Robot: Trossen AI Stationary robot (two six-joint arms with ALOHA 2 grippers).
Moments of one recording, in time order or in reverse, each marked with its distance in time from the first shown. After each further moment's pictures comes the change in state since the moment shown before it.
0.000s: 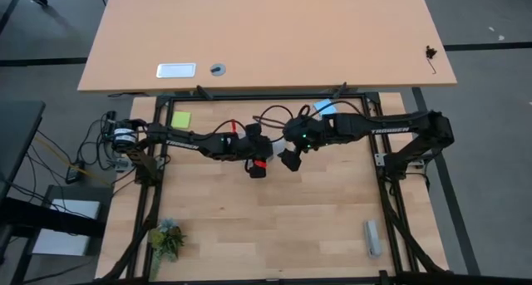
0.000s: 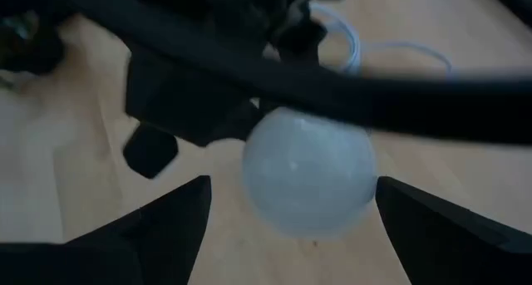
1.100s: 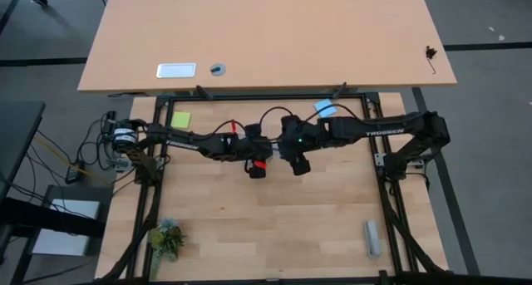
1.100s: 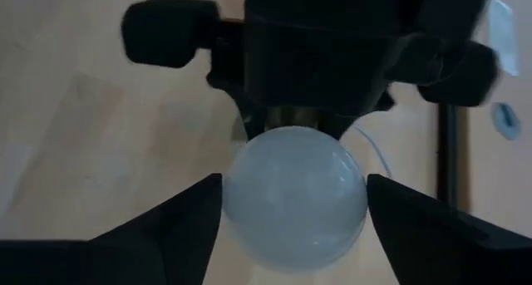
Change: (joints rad) left arm 0.000 0.002 0.000 -0.006 -0.001 -0.001; right arm 0.027 0.036 0.009 0.033 0.063 -0.857
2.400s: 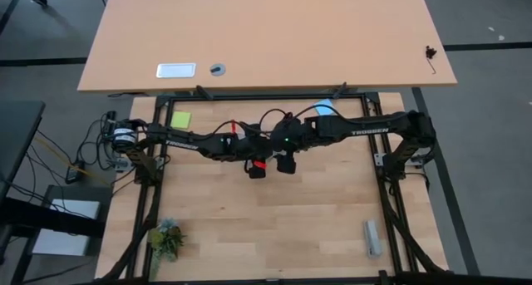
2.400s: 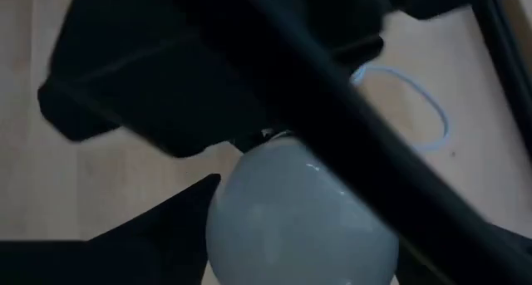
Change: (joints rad) left arm 0.000 0.000 0.000 -0.004 -0.005 -0.005; right arm -0.022 0.131 0.103 -0.082 -0.015 0.451
